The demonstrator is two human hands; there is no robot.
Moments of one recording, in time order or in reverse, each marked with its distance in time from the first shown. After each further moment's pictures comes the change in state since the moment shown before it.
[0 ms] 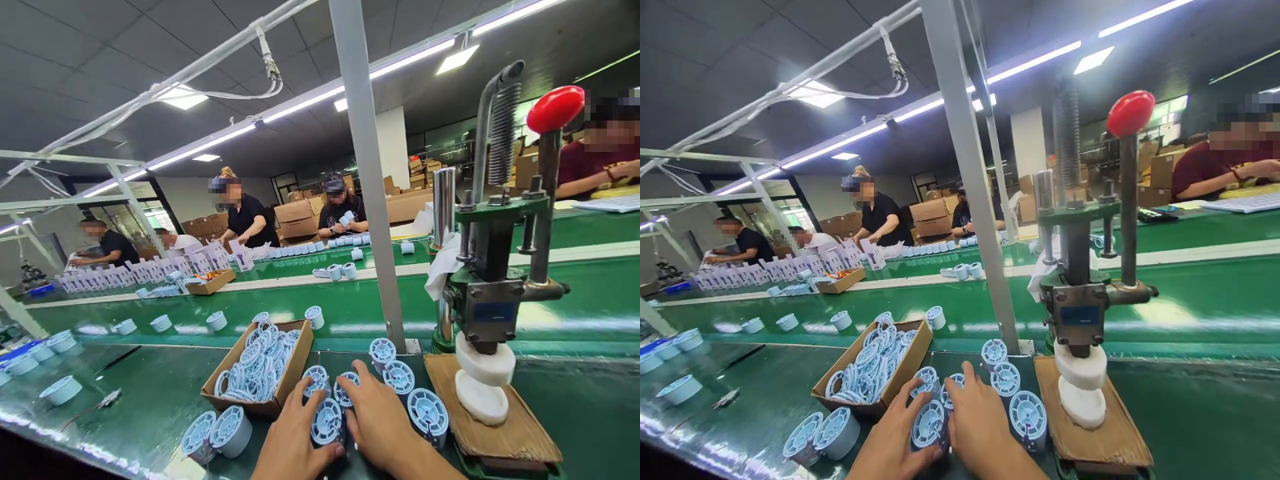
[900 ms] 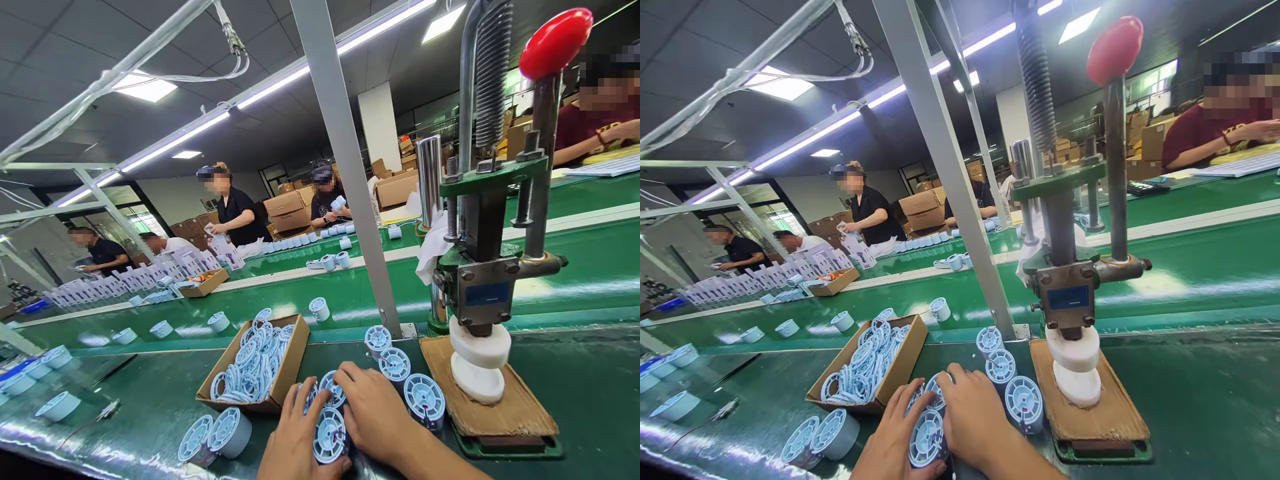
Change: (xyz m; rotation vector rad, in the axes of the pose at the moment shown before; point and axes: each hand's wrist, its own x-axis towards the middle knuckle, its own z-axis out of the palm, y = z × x) left_hand -0.003 0.017 0.000 0.141 -0.132 -0.059; right_hand -0.002 0.007 -0.004 0.101 0.013 -0.127
